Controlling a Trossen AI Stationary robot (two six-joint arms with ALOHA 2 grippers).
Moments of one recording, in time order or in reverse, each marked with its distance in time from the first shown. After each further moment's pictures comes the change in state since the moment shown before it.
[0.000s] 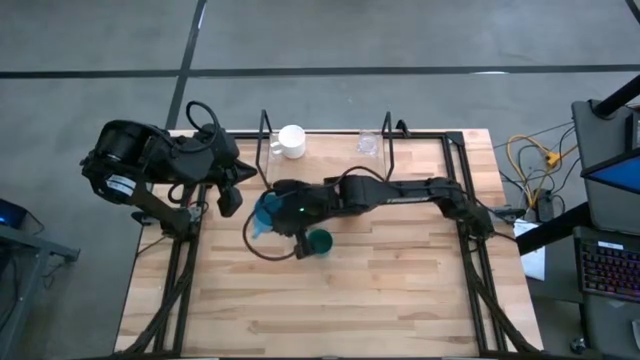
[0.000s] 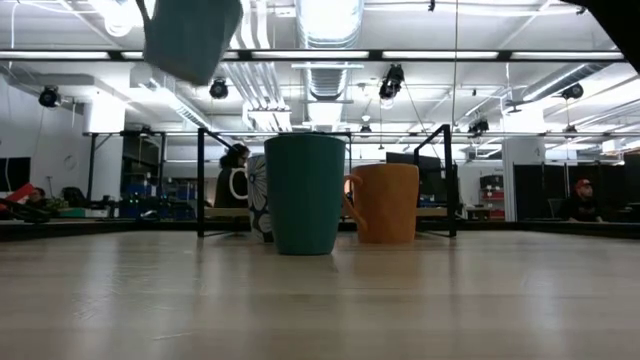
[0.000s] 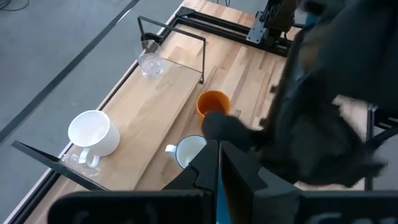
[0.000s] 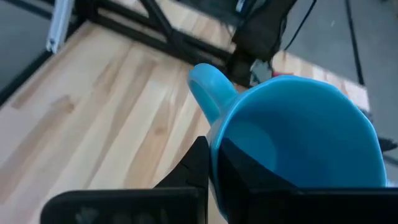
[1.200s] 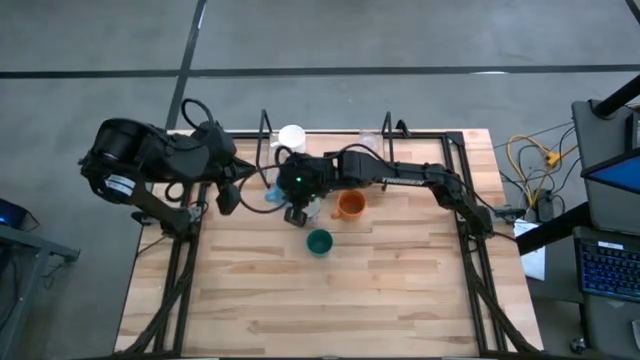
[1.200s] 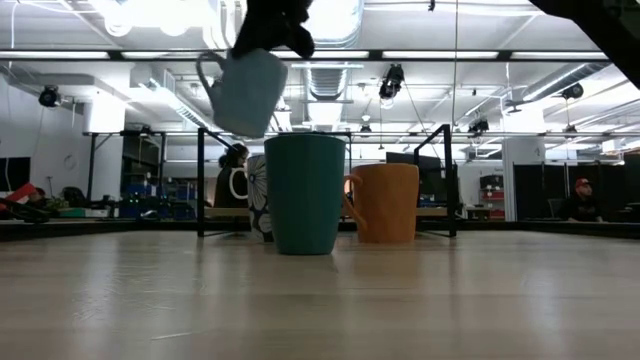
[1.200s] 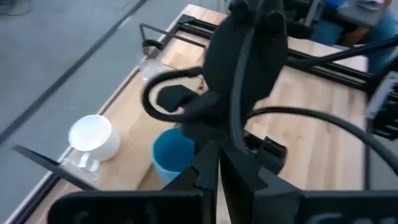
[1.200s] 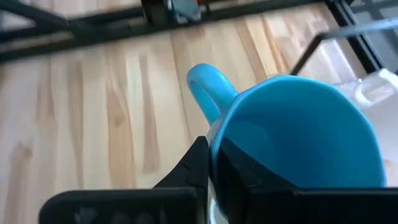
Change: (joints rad) left arm 0.000 -0.008 0.005 0.014 -0.018 0.000; right arm -0.143 0.007 -0.001 -0.139 0.066 0.475
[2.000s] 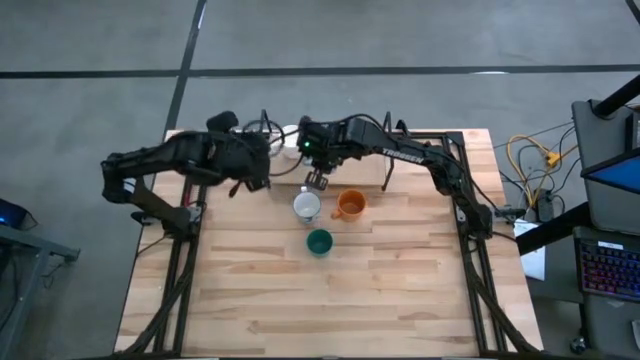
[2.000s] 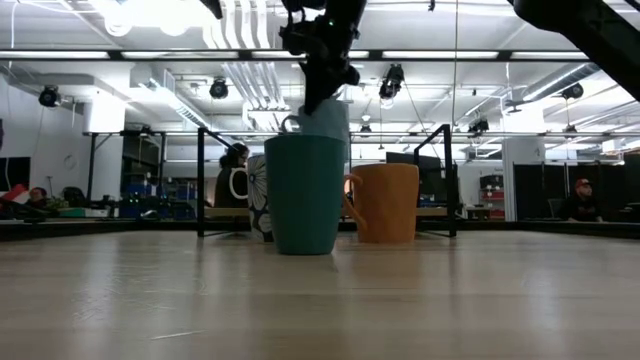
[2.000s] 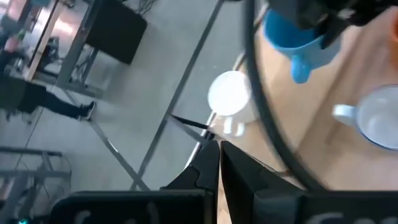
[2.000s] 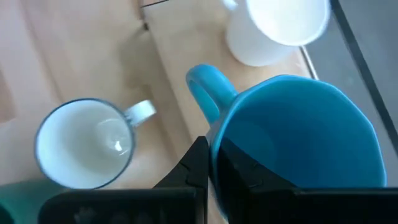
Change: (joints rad) left arm 0.208 -0.001 -0.421 0.024 -0.353 0.274; right arm -0.194 -0.003 0.000 -0.300 0.133 -0.061
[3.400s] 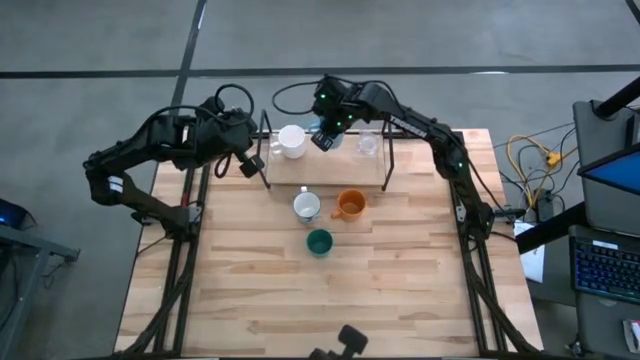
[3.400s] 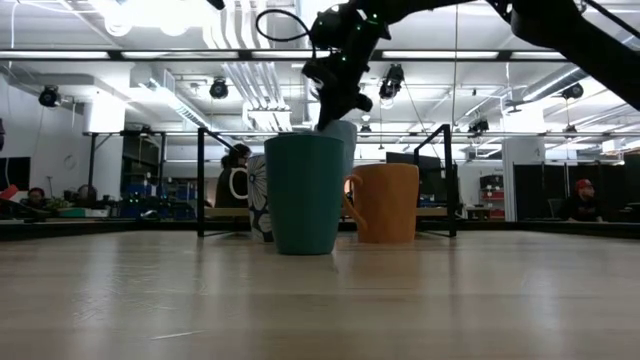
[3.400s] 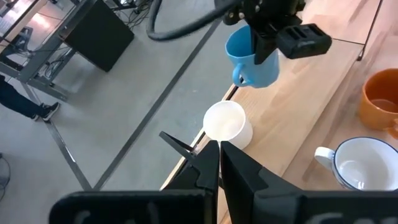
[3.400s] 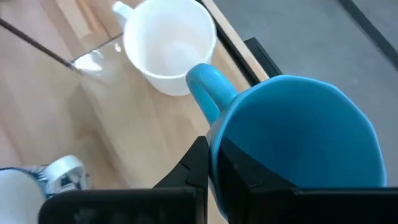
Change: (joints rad) left arm 0.130 -0.108 -0.012 0.178 0.129 0.067; right arm -0.262 0.013 -0.002 0.111 -0.190 -0.021
